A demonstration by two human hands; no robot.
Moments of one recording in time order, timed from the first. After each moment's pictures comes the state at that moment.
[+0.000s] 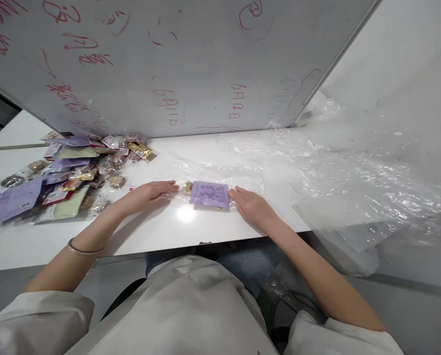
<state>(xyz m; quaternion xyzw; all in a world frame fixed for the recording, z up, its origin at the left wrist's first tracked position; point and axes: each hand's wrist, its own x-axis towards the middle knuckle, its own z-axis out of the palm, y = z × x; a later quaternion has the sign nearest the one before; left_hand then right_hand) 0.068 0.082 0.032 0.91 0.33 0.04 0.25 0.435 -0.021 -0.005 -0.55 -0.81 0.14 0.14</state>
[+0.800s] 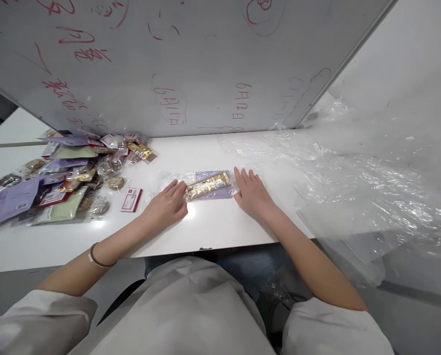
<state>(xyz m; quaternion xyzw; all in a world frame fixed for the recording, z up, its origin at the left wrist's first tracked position) 0.125 0.041 0.004 0.89 0.43 0.12 0.07 0.431 0.032 -0.018 -0.62 -0.78 0.04 0.07</state>
